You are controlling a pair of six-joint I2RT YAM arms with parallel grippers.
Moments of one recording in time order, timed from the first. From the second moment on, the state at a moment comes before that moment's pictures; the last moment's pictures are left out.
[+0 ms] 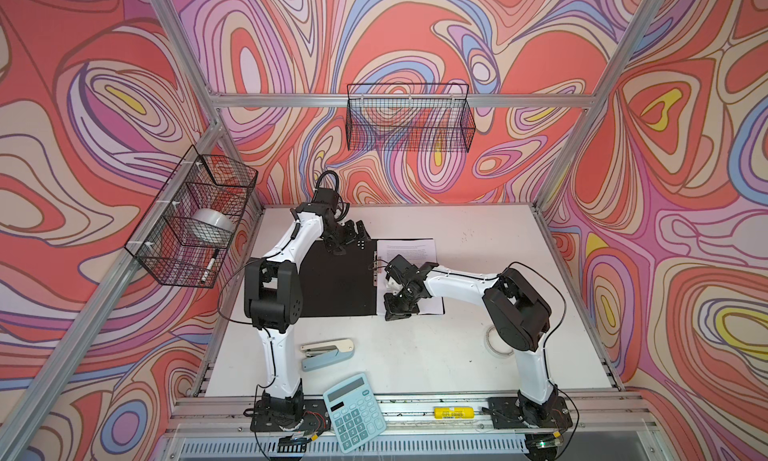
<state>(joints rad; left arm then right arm) -0.16 2.03 1.79 -0.94 0.42 -0.50 0.79 2.06 1.41 -0.62 -0.39 0.61</state>
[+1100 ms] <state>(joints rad) -0.16 2.02 1.80 -0.93 0.42 -0.45 0.37 1.87 1.50 -0.65 -0.28 0.58</state>
